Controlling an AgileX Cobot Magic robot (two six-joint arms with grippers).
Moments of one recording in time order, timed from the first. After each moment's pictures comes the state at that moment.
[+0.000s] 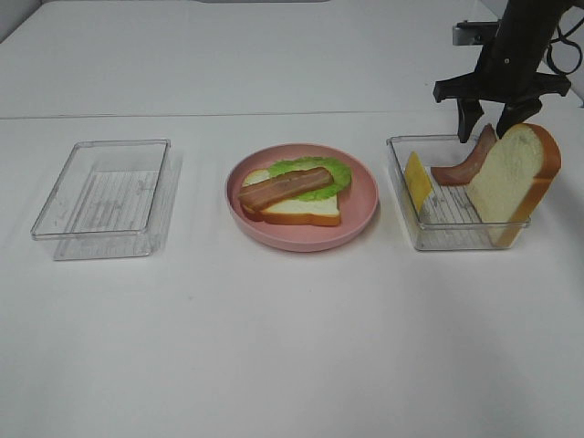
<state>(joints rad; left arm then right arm) -0.06 0.00 -0.52 0.06 1.08 -0.05 0.06 2.44 -2.21 -0.08 1.21 0.01</state>
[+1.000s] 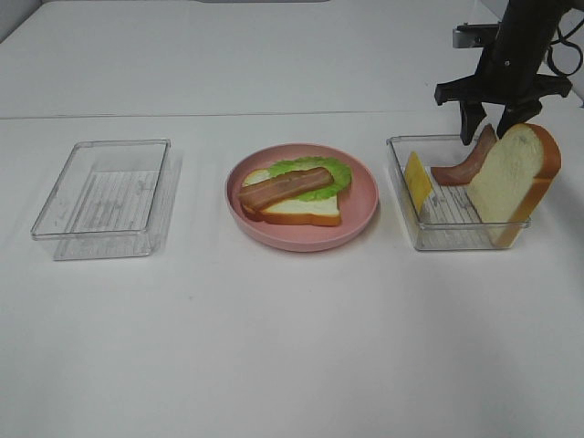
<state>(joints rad) -0.06 0.00 -0.52 0.06 1.08 -0.05 0.06 2.44 -2.21 -0.10 1.21 0.01</state>
